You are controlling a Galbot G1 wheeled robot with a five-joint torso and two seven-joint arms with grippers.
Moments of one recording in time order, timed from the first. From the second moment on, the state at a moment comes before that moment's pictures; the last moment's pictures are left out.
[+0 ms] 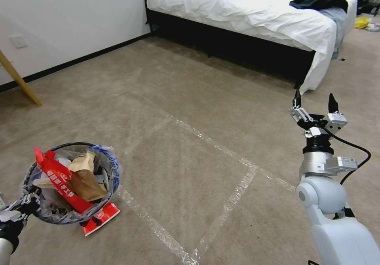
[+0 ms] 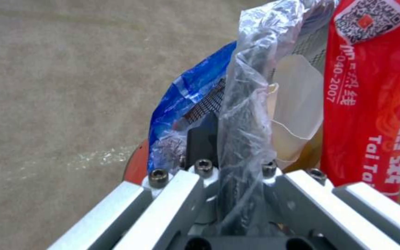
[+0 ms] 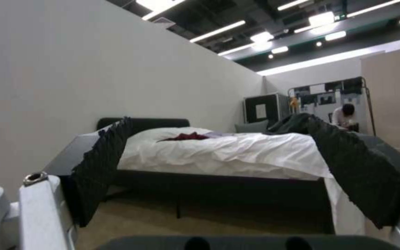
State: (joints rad) left arm 1.71 -1.49 -1.29 -2.40 -0.88 0.65 -0.07; right arm -1.19 1.14 0.60 1.99 0.40 0.26 0.25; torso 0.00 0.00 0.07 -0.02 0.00
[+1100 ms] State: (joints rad) left arm 1.70 -1.51 -1.29 -2.37 -0.86 0.64 -0.06; right arm -1.16 1.18 0.57 1.94 0.39 0.28 0.23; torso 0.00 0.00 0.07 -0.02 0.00
